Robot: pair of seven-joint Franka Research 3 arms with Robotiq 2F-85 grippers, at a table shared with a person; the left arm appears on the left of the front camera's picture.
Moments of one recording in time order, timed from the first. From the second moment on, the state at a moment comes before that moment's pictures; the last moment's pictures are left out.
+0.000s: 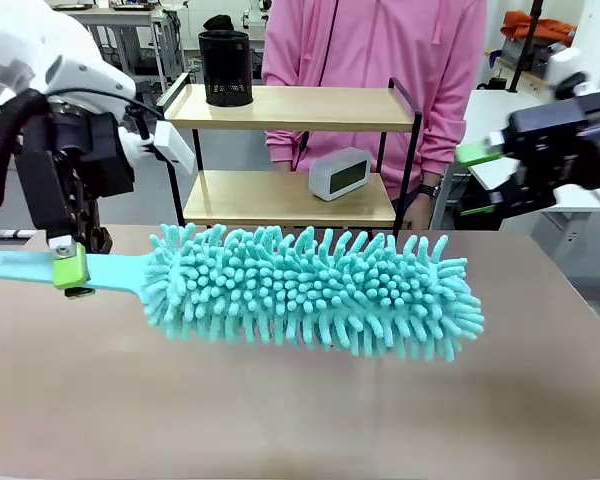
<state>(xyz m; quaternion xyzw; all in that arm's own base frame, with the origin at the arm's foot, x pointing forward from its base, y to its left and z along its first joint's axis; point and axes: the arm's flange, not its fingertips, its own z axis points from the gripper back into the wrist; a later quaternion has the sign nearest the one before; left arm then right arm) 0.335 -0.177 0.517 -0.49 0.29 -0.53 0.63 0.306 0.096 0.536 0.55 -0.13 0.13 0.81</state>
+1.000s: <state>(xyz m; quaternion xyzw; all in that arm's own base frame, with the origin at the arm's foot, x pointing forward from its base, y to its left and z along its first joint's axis) 0.341 -0.173 0.510 -0.50 0.29 -0.52 0.63 0.259 0.164 0.488 0.57 0.12 0.27 0.77</state>
